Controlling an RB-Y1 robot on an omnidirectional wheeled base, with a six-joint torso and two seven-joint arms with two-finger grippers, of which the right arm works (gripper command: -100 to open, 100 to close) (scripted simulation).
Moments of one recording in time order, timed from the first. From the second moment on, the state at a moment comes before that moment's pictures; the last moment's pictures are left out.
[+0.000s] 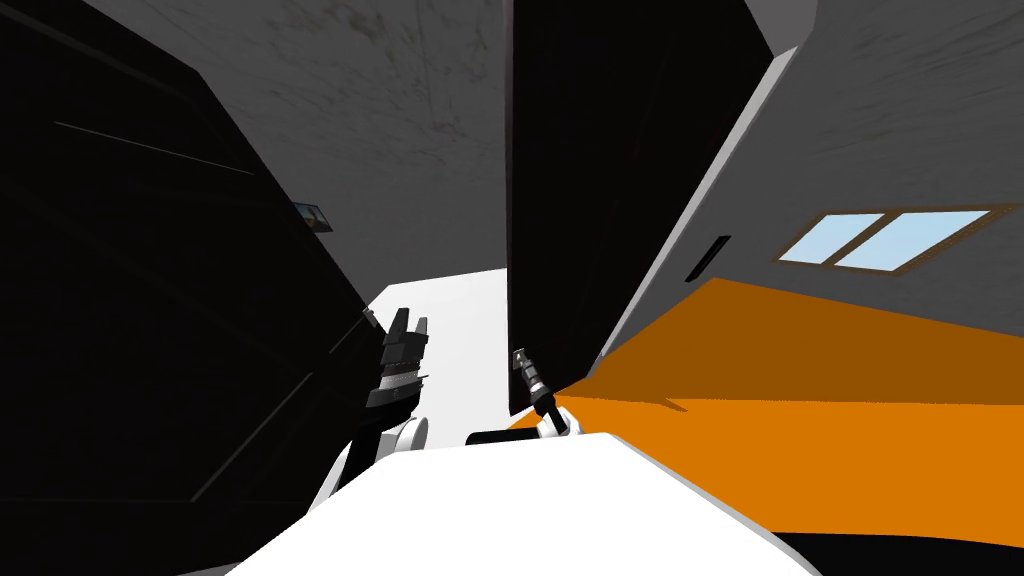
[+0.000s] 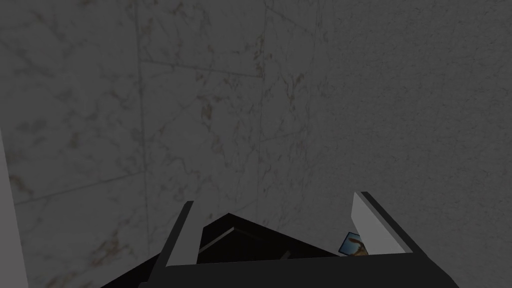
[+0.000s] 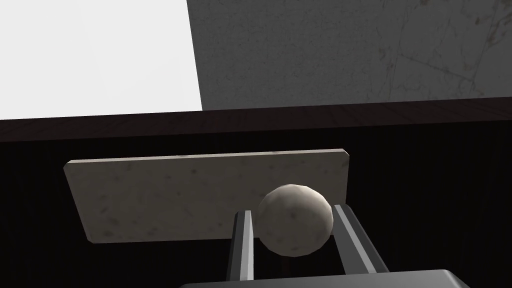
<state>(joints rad) -0.08 -0.02 0.29 -0.72 0.04 -0.78 -0.04</state>
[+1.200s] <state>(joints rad) -0.09 -0.06 0.21 -0.73 0.00 -0.77 -0.02</state>
